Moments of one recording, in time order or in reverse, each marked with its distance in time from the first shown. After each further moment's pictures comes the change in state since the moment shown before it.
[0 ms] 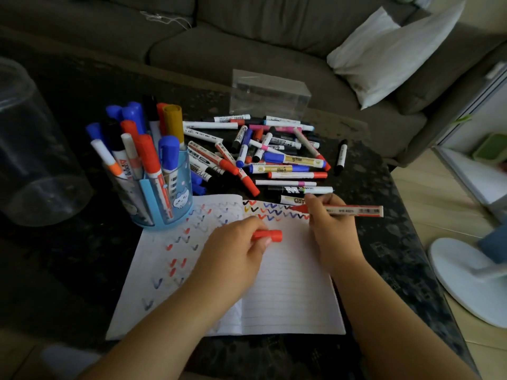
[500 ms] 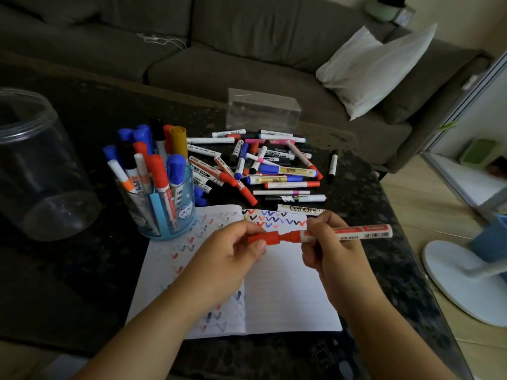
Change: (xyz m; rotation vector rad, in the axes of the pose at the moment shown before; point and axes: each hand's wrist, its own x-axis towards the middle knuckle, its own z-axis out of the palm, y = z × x) left_hand -0.008 0.004 -0.027 -0.415 -0.172 -0.199; right_hand -0.063 -0.035 -0.008 0.242 -0.227 -0.018
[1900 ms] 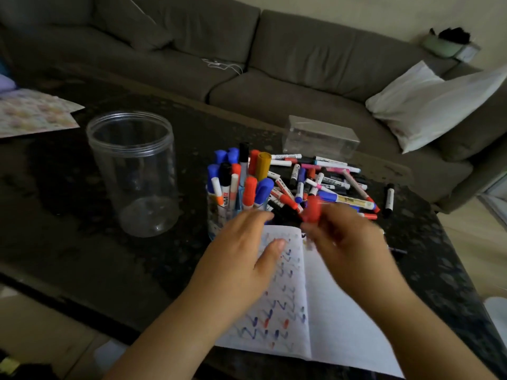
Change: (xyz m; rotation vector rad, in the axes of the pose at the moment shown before) left_hand -0.035 0.016 -0.070 0.530 0.361 0.216; right_hand 0.016 -0.027 0.078 -1.035 -0.172 -0.654
